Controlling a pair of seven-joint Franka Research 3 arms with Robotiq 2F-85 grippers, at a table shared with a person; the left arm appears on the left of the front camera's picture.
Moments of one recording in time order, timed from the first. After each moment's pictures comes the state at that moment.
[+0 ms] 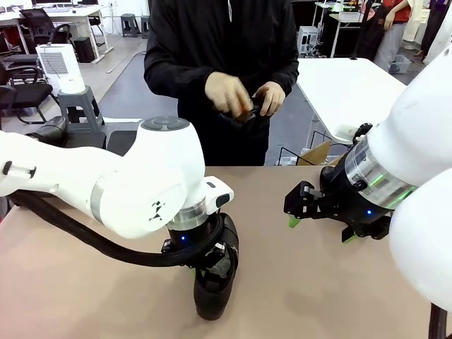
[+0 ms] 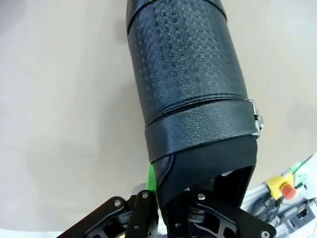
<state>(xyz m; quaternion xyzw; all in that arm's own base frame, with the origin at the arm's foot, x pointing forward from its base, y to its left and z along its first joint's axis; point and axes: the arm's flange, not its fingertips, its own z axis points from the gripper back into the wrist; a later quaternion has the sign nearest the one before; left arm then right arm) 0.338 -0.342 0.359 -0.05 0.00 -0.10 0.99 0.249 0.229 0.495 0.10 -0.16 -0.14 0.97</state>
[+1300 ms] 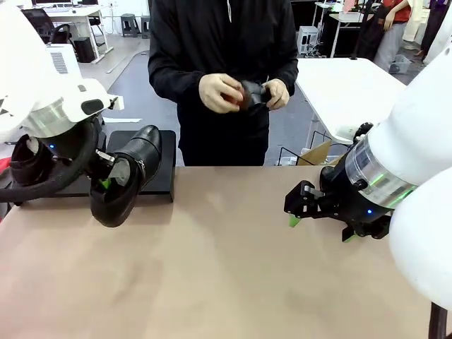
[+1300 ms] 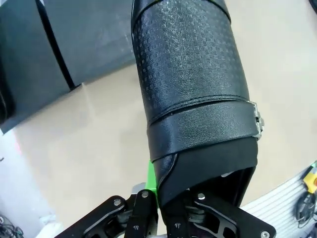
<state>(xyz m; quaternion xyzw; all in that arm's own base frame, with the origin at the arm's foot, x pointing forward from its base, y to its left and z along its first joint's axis) 0.404 -0.138 0.505 -0.04 -0.14 -0.15 0.98 0.250 0.228 0.496 0.10 -0.16 -0.14 0.97</state>
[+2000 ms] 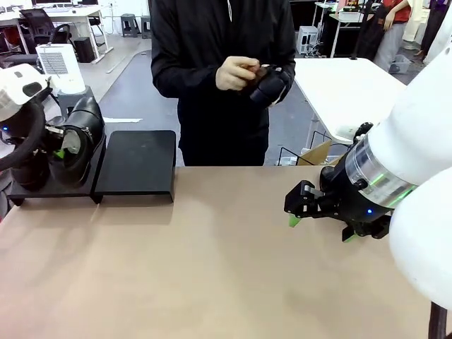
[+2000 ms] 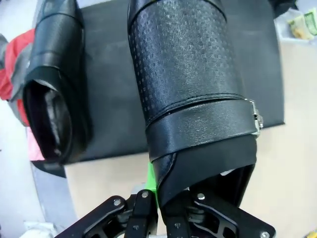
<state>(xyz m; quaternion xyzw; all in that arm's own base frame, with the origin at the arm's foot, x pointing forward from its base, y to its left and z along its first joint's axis) 0.506 0.011 0.484 -0.04 -0.22 -0.03 0.97 0.250 0.228 0.496 0.10 -0.16 -0.14 0.97</state>
